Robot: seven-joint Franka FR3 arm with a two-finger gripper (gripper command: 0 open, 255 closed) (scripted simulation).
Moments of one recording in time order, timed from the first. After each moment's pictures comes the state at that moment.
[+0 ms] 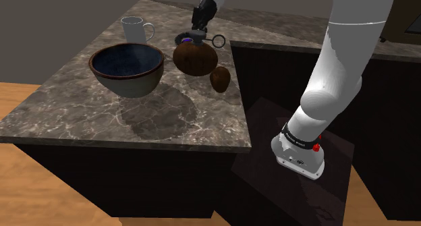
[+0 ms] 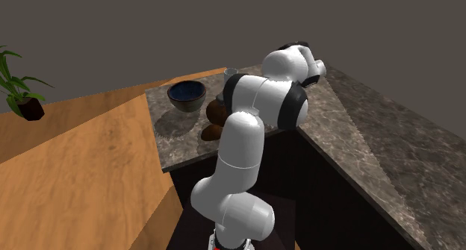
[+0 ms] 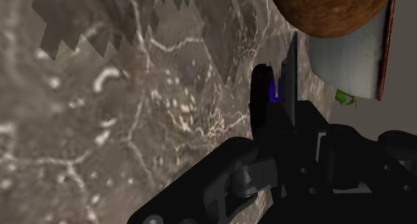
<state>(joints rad) -0.19 0.29 -0.17 -1.72 0.88 1.37 -0.62</state>
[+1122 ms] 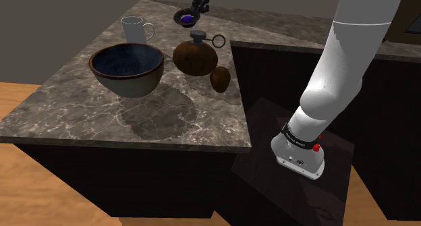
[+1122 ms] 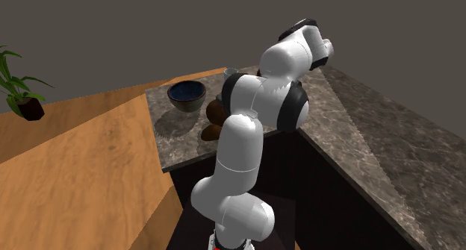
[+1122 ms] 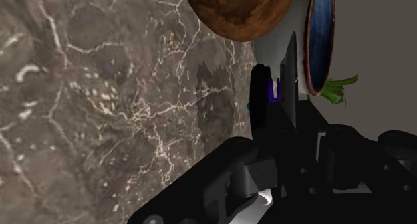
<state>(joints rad) -0.20 0.24 -0.17 -1.59 0.90 1.24 -0.48</state>
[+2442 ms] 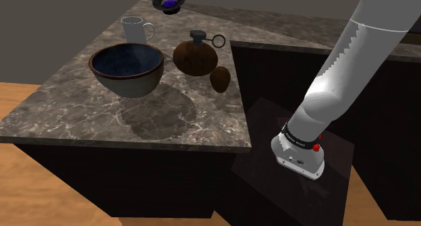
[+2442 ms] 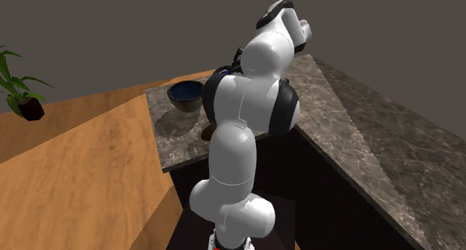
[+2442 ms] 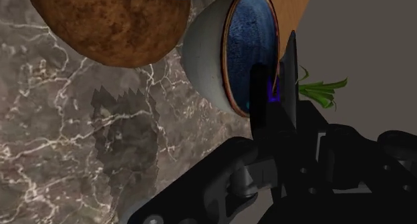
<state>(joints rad) -0.10 0.06 -0.09 -1.67 0.96 1.33 -0.29</state>
